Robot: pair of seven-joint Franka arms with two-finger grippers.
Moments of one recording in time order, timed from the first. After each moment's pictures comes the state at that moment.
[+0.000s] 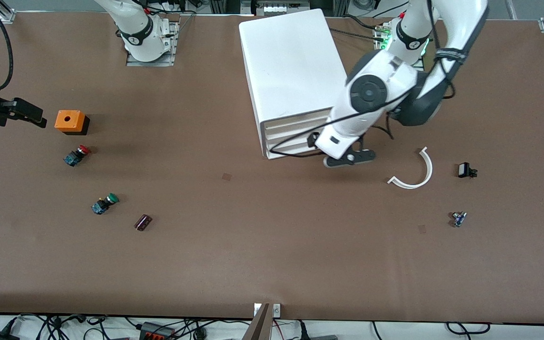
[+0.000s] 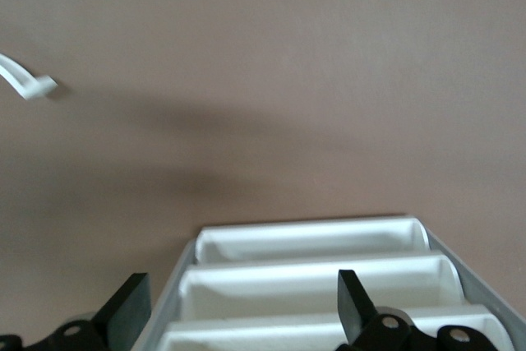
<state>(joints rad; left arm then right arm) -0.02 0.38 -0.56 -1.68 0.09 1.92 -0.79 -0.05 0.02 -0.01 -1.66 -0.02 1.63 -0.03</state>
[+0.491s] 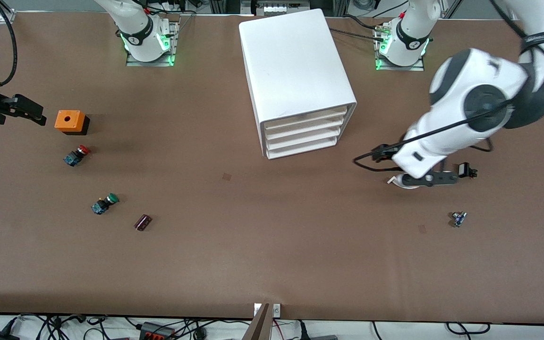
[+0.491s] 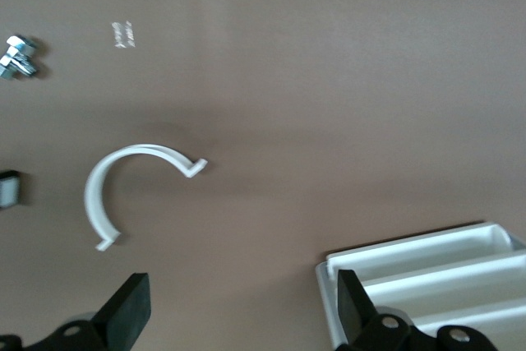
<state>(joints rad) 0.22 0.32 -0.56 -1.55 0.10 1.71 -0.37 -0.05 0.00 -0.01 -1.68 -0.04 1.65 -0.05</state>
